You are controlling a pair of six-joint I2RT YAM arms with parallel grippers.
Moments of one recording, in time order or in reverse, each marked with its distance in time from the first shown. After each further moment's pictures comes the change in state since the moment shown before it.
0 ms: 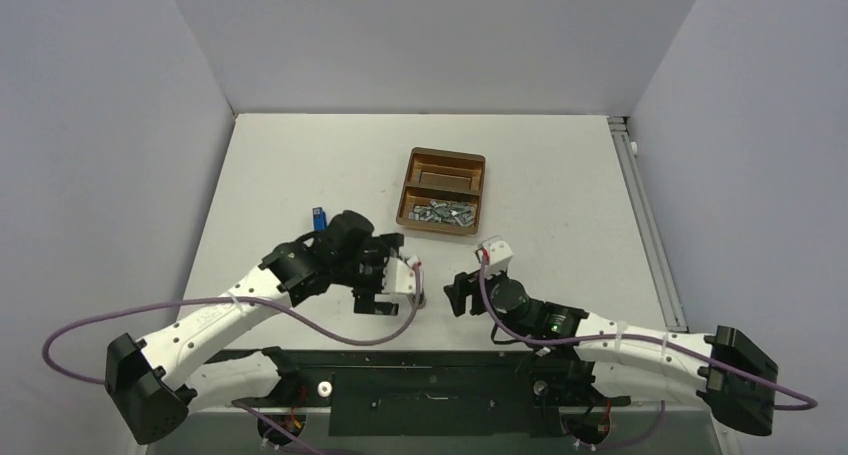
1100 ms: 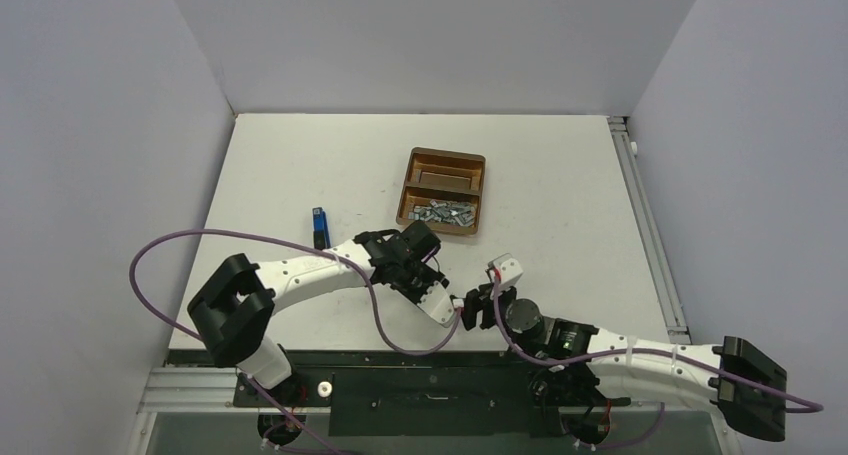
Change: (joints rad) left arm -0.220 0.515 0.076 0.118 -0.092 0.559; right arm 0.050 -0.219 -0.237 0.069 0.050 -0.016
